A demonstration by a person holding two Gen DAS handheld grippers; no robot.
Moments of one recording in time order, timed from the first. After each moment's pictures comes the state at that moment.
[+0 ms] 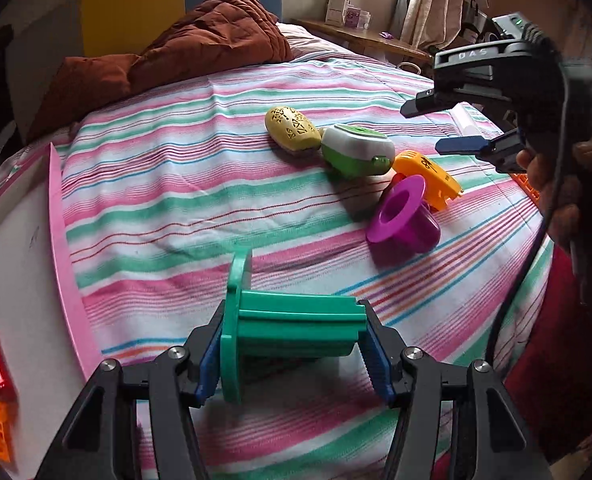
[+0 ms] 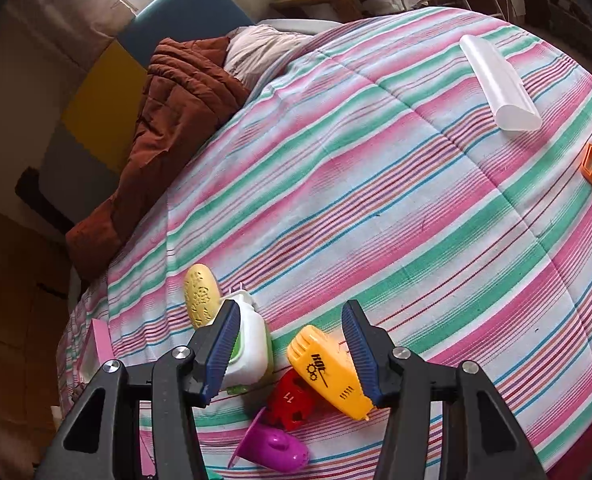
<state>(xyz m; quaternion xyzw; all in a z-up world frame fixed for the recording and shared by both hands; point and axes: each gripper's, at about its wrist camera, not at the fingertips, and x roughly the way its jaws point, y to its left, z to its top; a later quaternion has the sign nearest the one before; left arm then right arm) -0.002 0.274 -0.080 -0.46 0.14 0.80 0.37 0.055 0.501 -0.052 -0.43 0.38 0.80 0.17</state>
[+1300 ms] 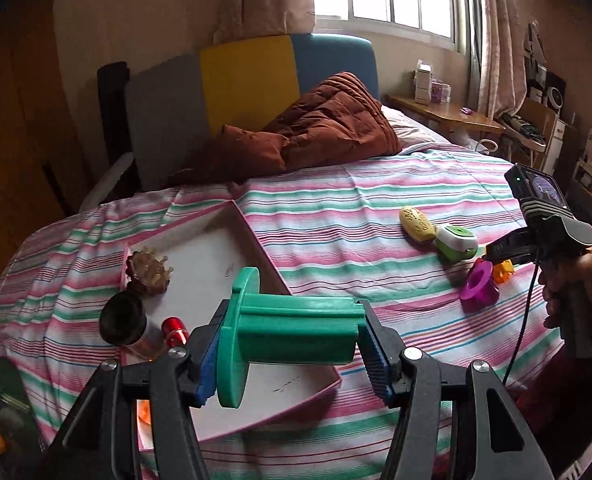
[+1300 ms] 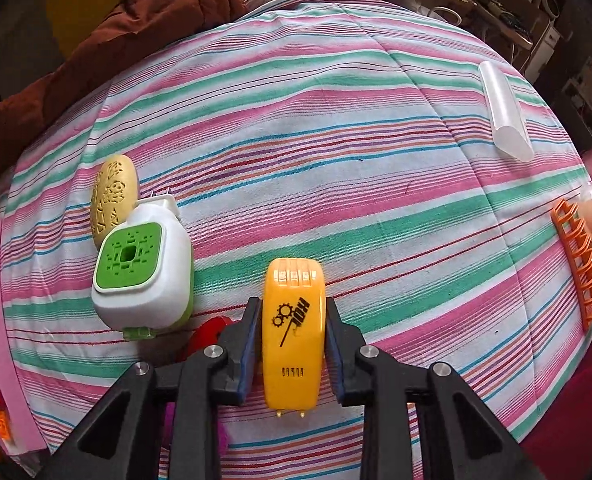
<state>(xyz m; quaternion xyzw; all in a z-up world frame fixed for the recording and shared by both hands) 0.001 0.157 0.012 -0.34 0.12 0.91 0.21 0.031 0.458 -0.087 -0.57 0.18 0.77 0.22</state>
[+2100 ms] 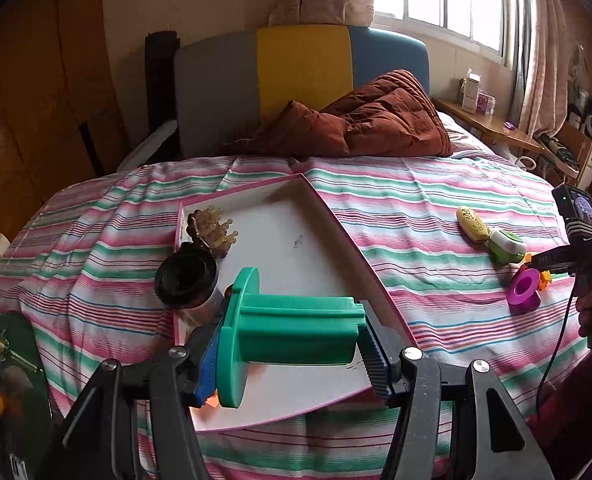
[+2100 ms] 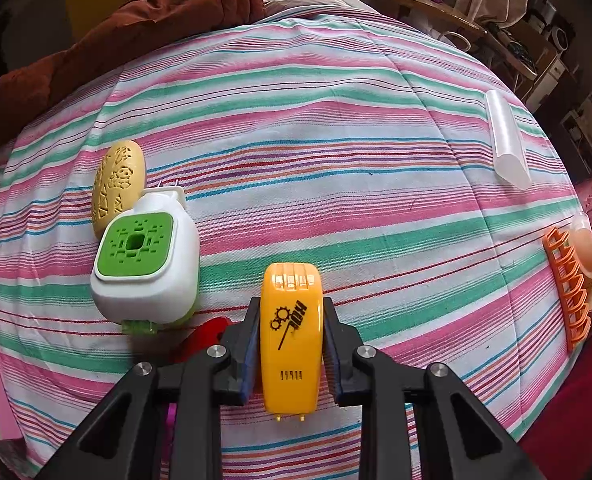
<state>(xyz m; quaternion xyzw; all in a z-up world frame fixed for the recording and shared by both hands) -0.015 0.099 -0.006 -0.37 0.08 0.91 0.15 0.025 0.448 -0.093 -0.57 0.13 0.78 0.22</state>
